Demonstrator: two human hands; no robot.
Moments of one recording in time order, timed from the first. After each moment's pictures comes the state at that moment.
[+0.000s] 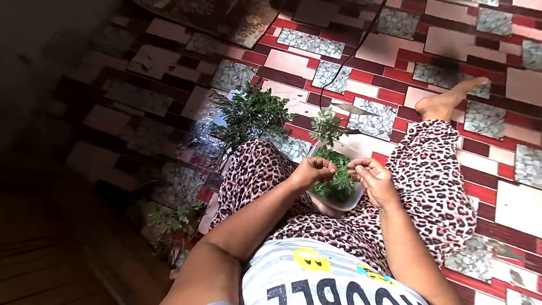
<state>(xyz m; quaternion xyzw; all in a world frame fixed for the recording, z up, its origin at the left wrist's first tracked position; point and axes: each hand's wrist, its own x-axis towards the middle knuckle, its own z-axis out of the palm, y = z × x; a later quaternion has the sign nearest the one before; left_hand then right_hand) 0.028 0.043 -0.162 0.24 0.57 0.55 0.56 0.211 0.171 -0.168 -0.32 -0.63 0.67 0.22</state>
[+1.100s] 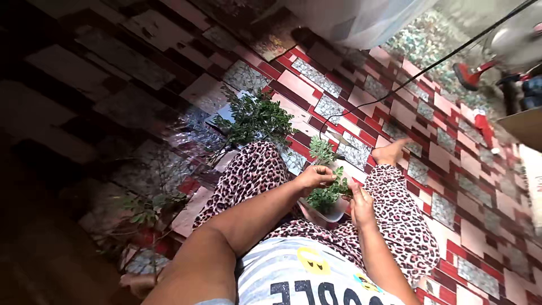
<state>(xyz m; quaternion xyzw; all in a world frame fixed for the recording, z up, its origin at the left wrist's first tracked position) 0.016 0.049 -0.170 0.21 0.42 0.64 0.60 0.195 0.131 -0.135 -0.38 -0.72 0.53 0.24</state>
